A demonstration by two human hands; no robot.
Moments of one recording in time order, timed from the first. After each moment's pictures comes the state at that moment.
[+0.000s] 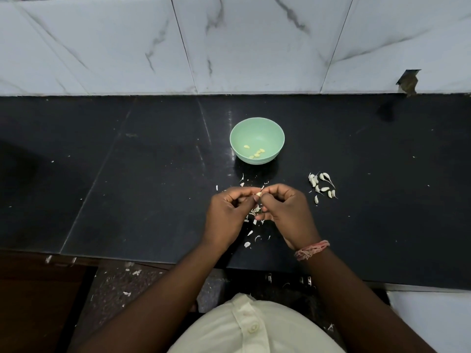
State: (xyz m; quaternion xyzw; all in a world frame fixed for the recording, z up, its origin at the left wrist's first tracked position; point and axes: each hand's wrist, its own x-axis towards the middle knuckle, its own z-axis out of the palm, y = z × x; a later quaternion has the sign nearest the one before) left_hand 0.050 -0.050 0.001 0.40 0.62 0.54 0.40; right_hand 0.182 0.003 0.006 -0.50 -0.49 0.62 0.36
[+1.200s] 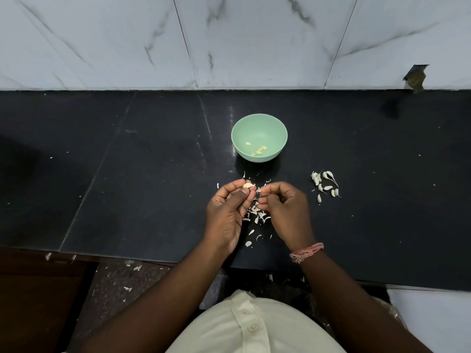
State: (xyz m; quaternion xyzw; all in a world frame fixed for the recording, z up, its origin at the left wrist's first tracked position) left_hand 0.054 -0.039 -0.010 0.05 0.42 0.72 0.55; right_hand 0.171 0.004 -0.006 -0.53 -0.51 0.55 0.39
